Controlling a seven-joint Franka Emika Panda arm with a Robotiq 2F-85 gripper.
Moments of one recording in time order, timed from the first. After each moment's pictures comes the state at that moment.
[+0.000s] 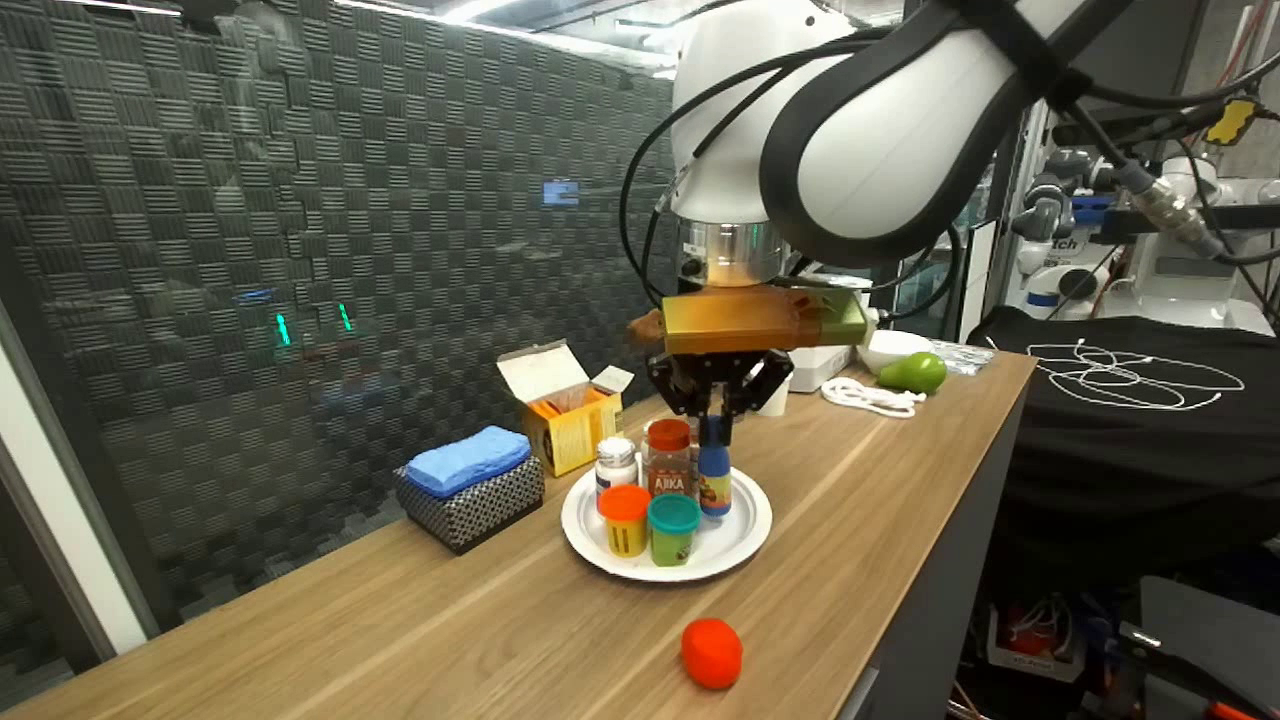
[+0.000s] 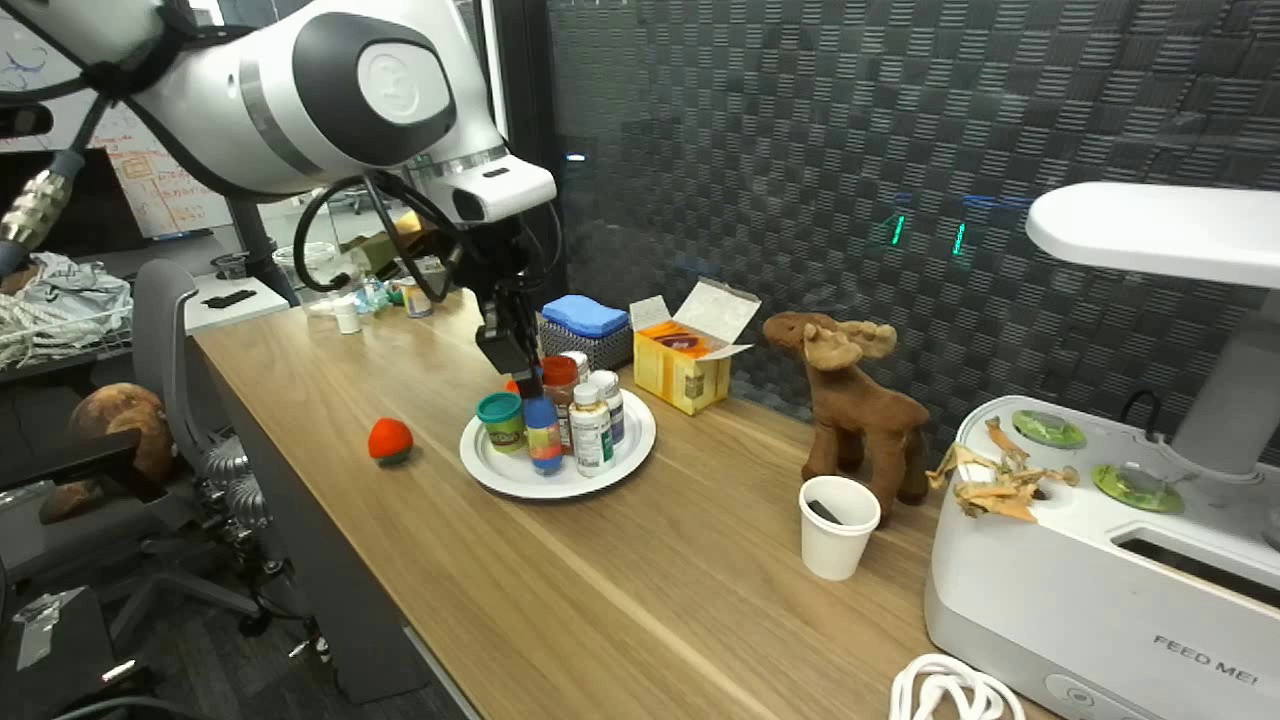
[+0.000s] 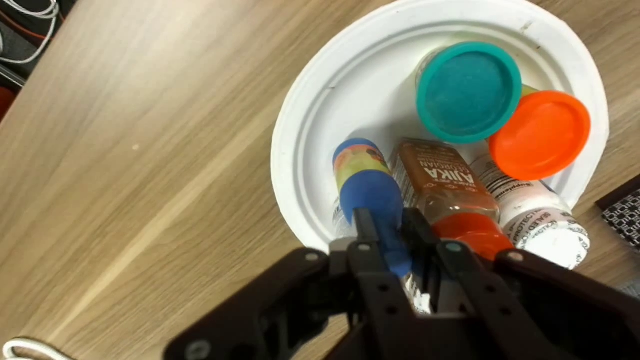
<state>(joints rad) 0.07 0.14 0.06 -2.26 -0.32 2.51 1.14</state>
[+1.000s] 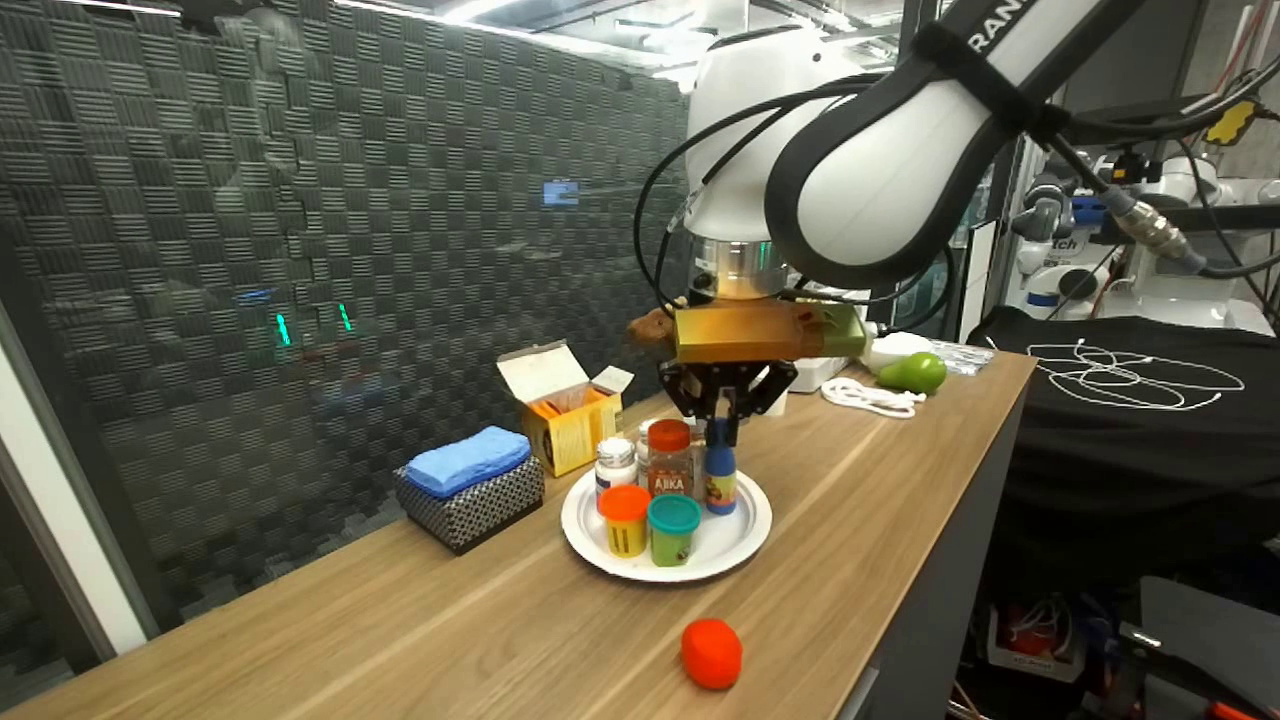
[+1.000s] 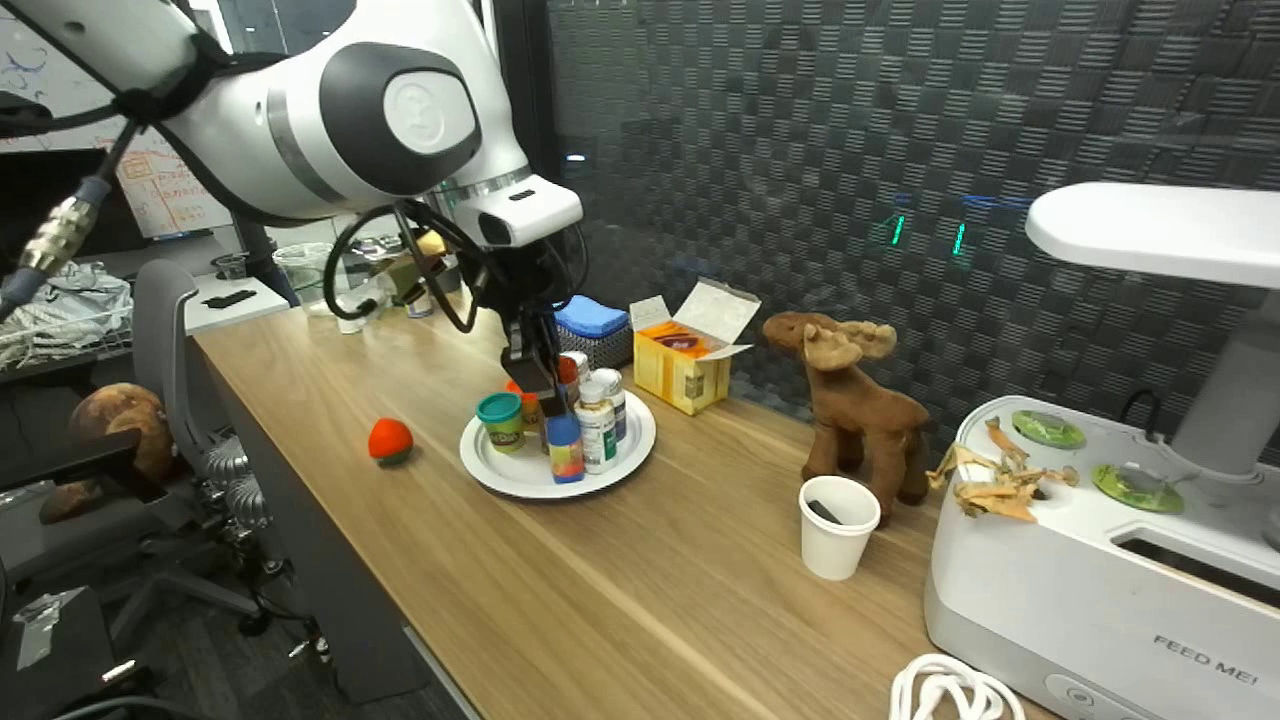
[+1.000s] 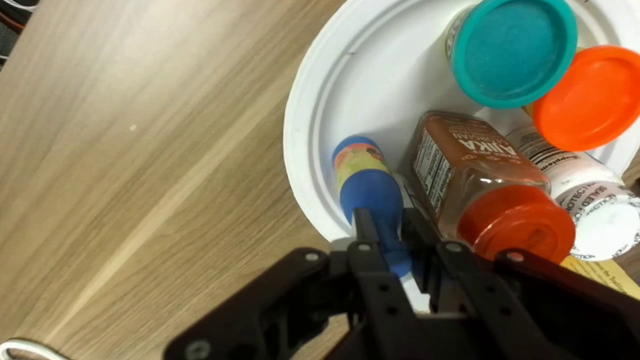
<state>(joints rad) 0.07 0.17 0.01 -2.26 -0.33 2.57 1.12</state>
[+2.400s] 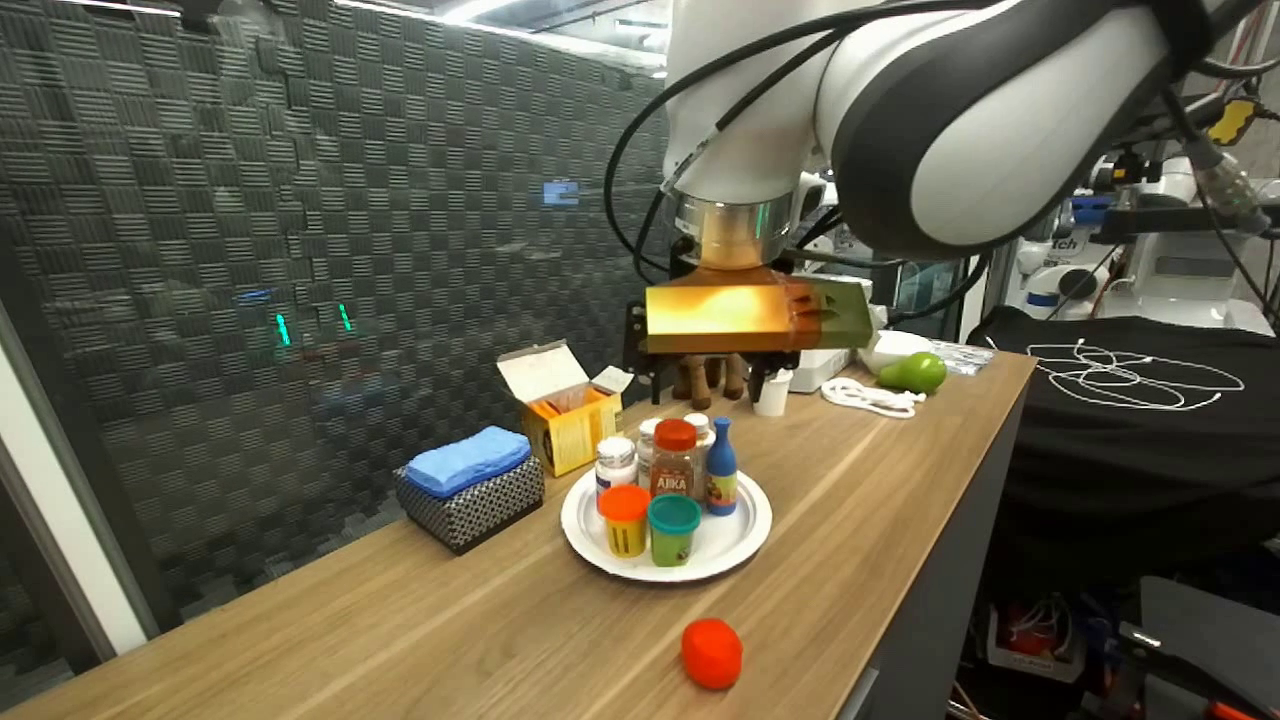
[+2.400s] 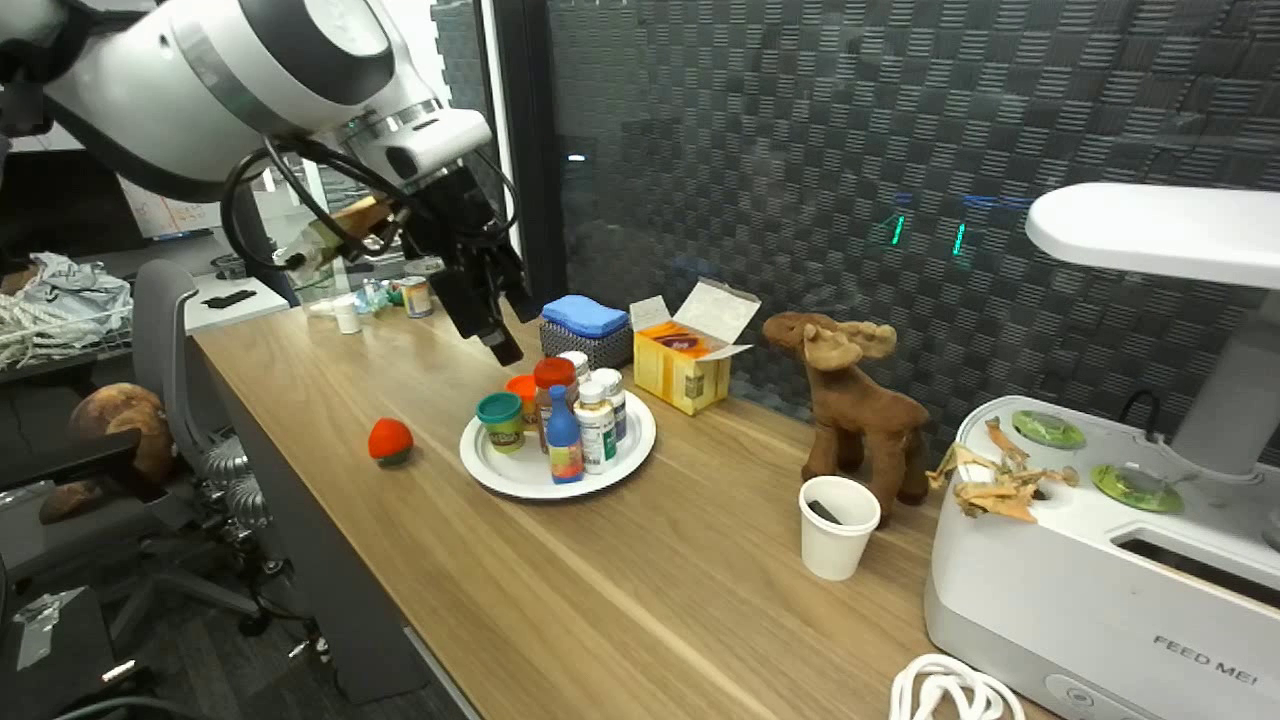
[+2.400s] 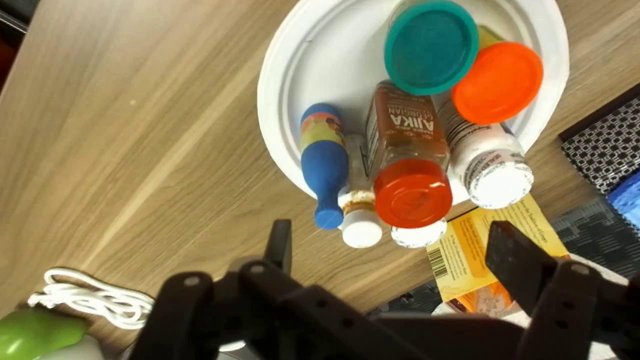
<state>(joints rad) 0.17 0.04 0.03 -2.31 -0.64 2.51 1.49</state>
